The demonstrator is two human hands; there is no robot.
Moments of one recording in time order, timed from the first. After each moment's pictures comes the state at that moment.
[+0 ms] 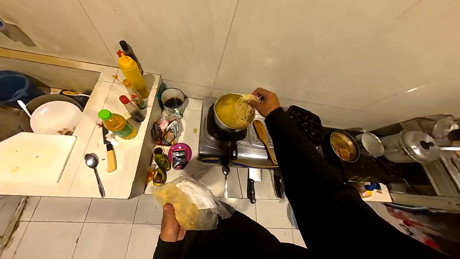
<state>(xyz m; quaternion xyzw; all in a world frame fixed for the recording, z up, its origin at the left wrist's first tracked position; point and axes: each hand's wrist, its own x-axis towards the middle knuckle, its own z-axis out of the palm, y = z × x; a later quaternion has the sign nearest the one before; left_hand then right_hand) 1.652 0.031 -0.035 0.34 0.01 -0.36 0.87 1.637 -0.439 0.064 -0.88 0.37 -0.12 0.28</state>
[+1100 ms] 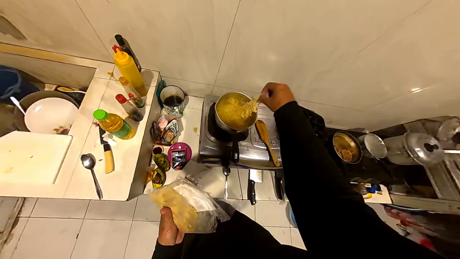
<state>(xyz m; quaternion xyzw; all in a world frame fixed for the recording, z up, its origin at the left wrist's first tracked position) 1.658 0.027 -0.038 0.32 0.00 -0.35 0.88 1.643 -0.452 0.097 -0.90 0.40 -0.04 0.17</state>
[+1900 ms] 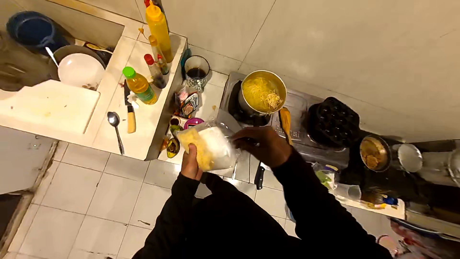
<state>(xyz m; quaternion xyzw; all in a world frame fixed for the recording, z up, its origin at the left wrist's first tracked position) 1.696 -0.032 -0.038 0.46 0.07 -0.35 0.81 1.607 -0.236 0.090 -0.89 0.07 -0.01 0.45</state>
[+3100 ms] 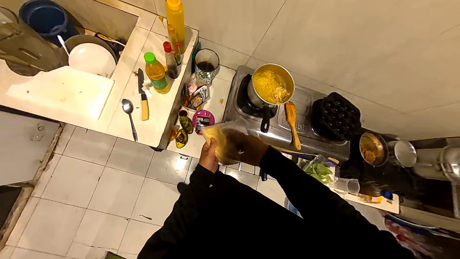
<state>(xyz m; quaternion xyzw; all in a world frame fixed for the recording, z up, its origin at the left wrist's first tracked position) 1.672 -0.020 -0.059 0.40 0.05 -0.39 0.83 1.616 -0.167 0.053 -0.89 0.17 0.22 0.36</state>
